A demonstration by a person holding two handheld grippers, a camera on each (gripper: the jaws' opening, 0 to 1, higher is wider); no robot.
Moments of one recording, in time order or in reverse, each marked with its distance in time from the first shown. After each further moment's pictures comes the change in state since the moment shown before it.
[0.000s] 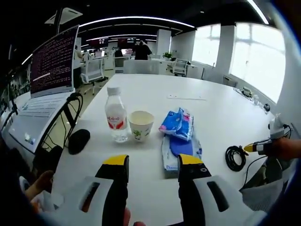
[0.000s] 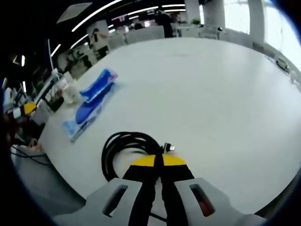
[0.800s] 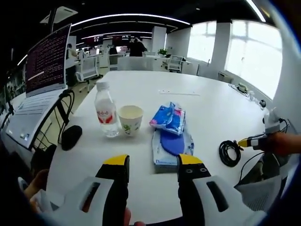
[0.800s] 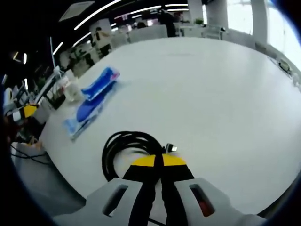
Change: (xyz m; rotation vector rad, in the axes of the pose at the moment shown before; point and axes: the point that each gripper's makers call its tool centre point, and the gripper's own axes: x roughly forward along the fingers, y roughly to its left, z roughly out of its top) left arm 0.000 -0.026 -0.014 0.018 0.035 -0.047; right arm 0.006 0.002 0.002 -0.023 0.010 0.017
